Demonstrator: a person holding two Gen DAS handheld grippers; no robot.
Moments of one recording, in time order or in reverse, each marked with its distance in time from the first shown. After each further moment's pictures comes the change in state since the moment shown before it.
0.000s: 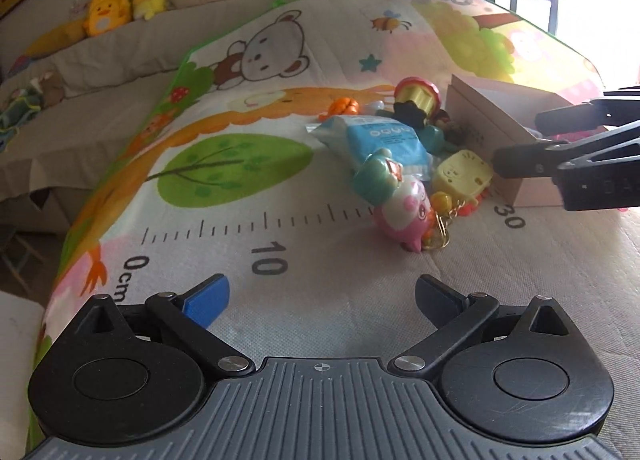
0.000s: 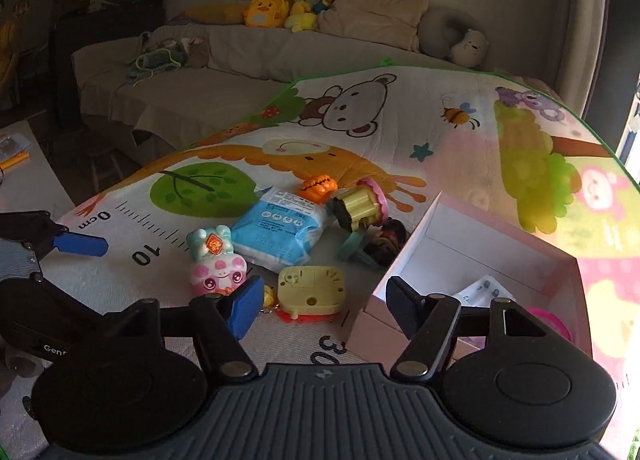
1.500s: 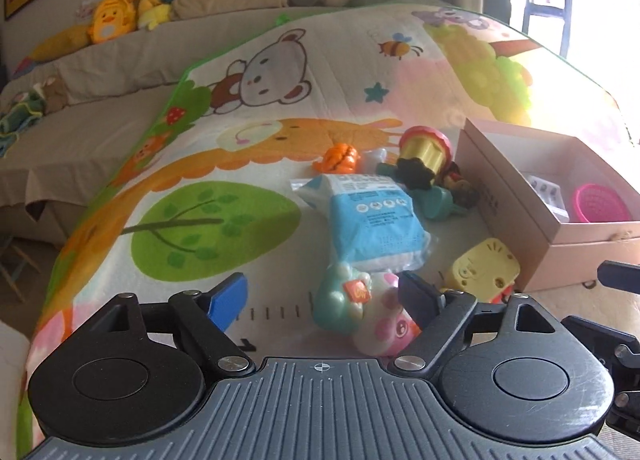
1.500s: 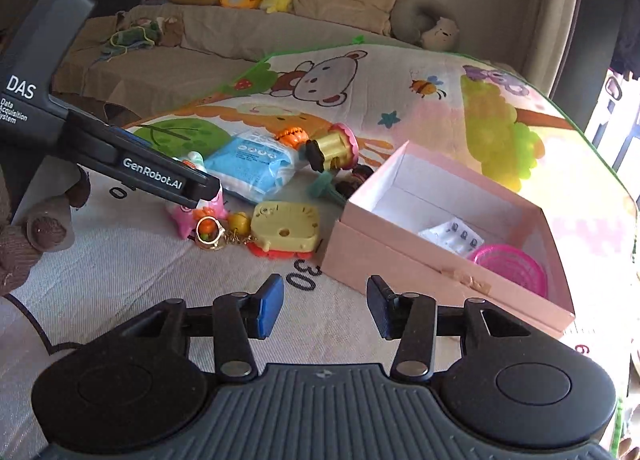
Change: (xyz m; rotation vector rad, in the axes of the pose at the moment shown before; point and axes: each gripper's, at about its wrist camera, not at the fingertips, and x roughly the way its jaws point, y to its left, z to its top) left arm 0.033 -0.013 0.053 -0.055 -0.042 0.045; right arm -0.027 0.002 -0.049 -0.024 -0.002 -0.078
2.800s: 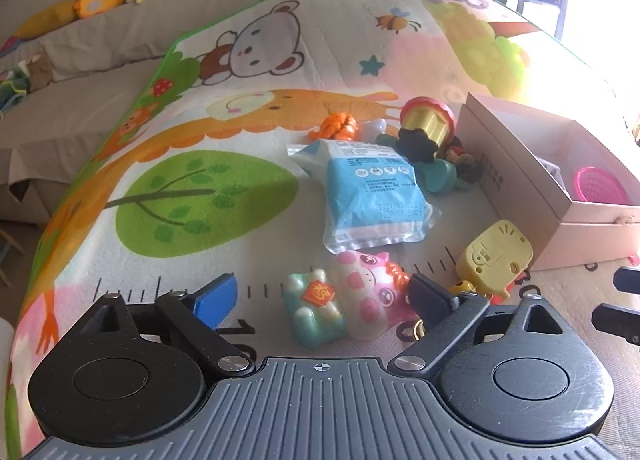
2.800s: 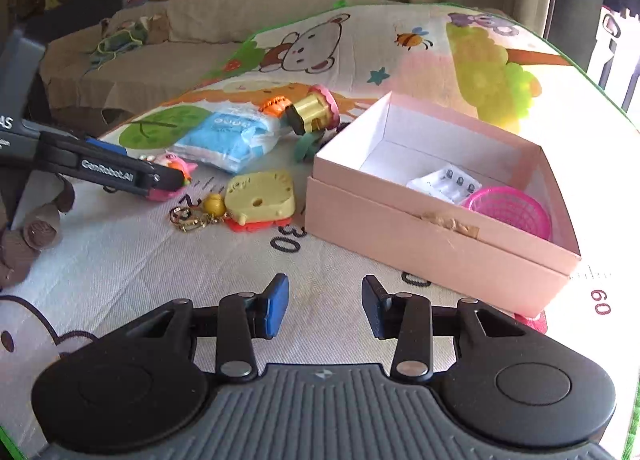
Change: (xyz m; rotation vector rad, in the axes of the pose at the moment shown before) left arm 0.019 0.005 -0.005 -0.008 0.081 -0.082; right arm -0.005 -0.038 -0.018 0.180 0.063 0.066
